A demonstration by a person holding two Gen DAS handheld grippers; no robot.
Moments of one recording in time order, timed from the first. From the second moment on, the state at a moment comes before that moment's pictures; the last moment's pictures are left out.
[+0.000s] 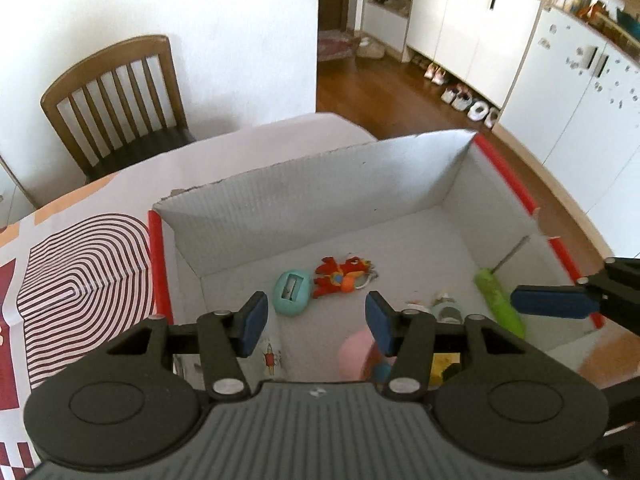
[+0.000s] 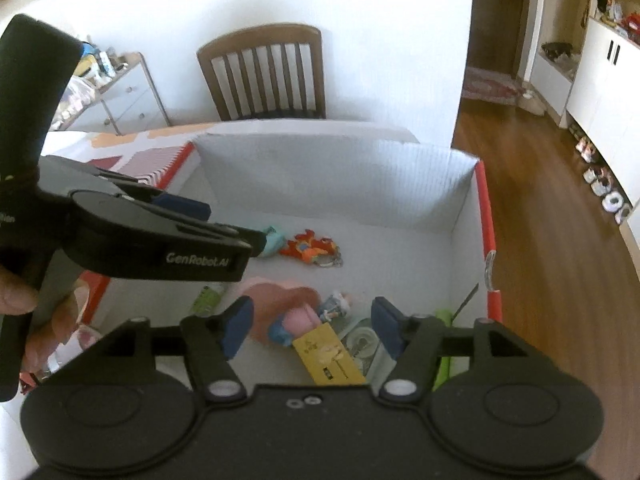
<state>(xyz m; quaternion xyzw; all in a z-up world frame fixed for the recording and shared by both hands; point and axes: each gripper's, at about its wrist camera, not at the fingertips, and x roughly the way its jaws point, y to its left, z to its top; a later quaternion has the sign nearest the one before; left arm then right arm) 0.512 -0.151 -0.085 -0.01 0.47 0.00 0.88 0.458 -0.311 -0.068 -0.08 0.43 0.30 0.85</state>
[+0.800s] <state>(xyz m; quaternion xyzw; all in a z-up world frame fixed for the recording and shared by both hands) 0.387 -0.133 -0.032 -0.04 0.39 -0.04 0.92 0.379 -0.324 -0.019 -0.04 0.37 0.33 0.87</state>
